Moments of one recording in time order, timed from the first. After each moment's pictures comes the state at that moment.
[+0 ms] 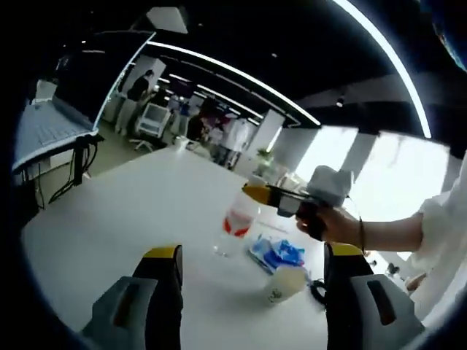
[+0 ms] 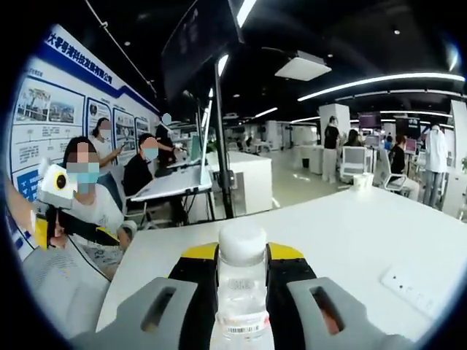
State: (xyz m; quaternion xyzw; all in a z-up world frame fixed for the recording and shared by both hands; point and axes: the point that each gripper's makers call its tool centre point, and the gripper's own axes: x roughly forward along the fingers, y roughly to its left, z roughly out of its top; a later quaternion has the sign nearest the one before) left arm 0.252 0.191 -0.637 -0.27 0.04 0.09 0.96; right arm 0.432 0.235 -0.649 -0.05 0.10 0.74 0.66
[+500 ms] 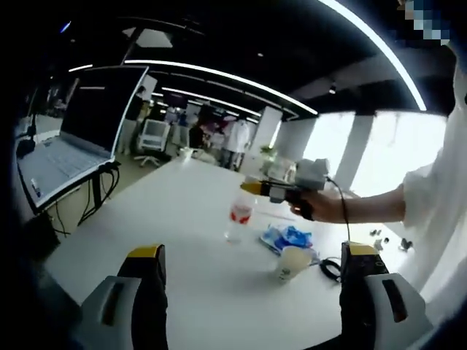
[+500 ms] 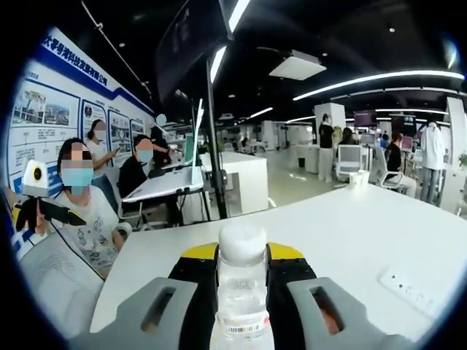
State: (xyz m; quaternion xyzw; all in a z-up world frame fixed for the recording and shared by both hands) left arm 0.207 0.174 -0.636 -0.20 0.09 0.10 0.97; right arm 0.444 0.245 -0.656 -0.05 0.10 0.74 0.67
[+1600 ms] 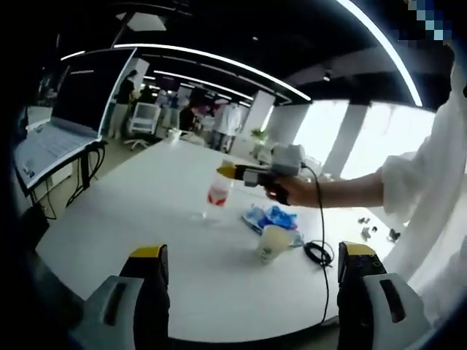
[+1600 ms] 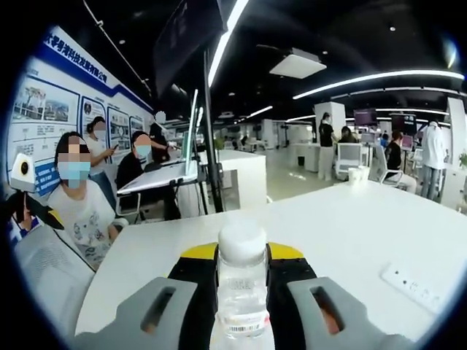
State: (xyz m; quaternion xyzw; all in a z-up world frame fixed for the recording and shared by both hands) left arm 0.205 0.141 -0.650 -0.21 0.13 0.07 0.97; right arm 0.455 0.250 -0.677 -0.05 0.11 0.73 0.67
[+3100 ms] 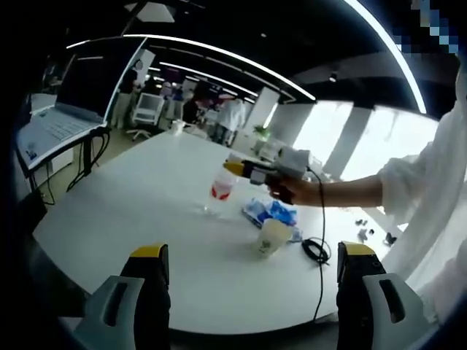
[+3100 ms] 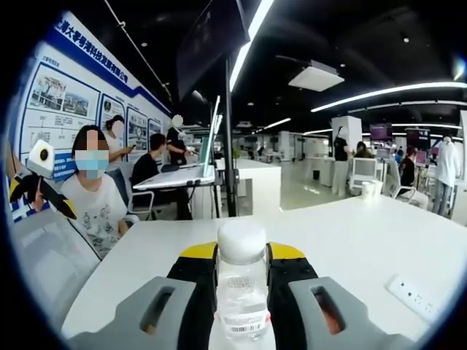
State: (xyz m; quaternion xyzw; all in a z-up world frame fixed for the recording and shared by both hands) left arm 0.196 0.137 -0.663 -0.24 0.14 0.07 0.96; right arm 0.443 0.240 -0.683 -0.05 0.06 0.77 0.63
